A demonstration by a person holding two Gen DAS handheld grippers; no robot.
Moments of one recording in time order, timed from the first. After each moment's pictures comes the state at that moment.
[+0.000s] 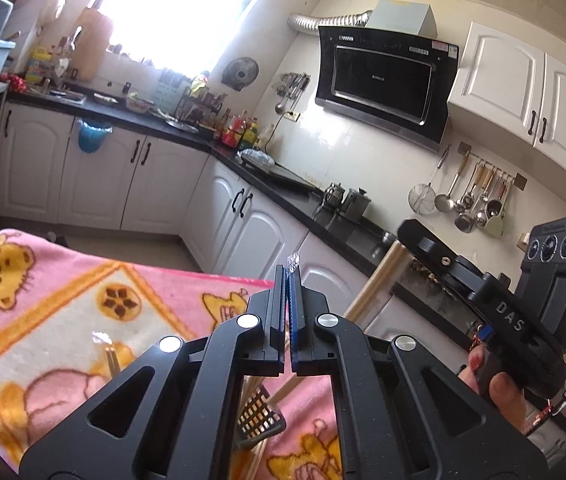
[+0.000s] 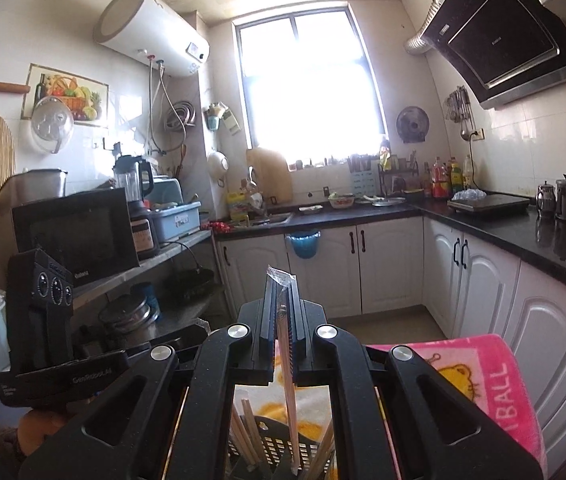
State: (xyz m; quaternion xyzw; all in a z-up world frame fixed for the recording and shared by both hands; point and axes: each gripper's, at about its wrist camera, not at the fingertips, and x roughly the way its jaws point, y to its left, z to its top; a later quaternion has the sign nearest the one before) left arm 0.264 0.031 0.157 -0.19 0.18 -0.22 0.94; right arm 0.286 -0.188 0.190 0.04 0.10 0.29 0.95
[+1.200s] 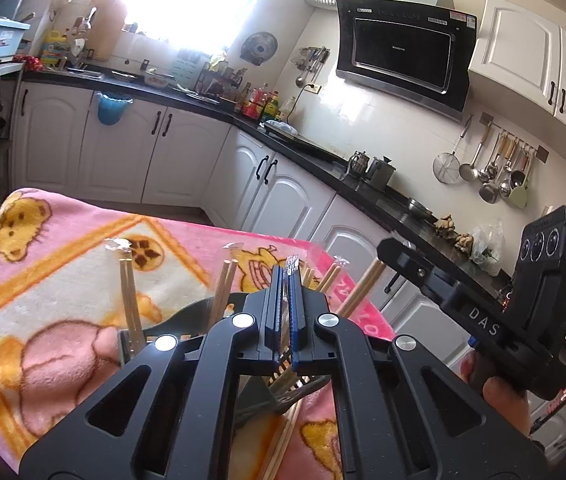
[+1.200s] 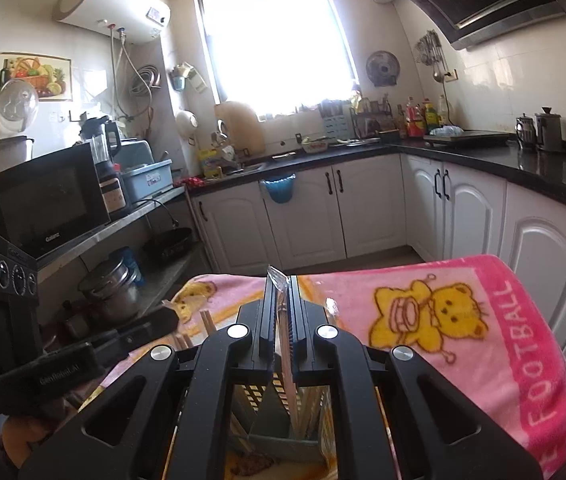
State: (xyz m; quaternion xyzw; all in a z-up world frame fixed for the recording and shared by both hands) left arm 0.255 0.027 0.089 -0.17 0.22 -0.19 0.94; right arm 0.290 -0.186 0.100 0.06 0.18 0.25 0.95
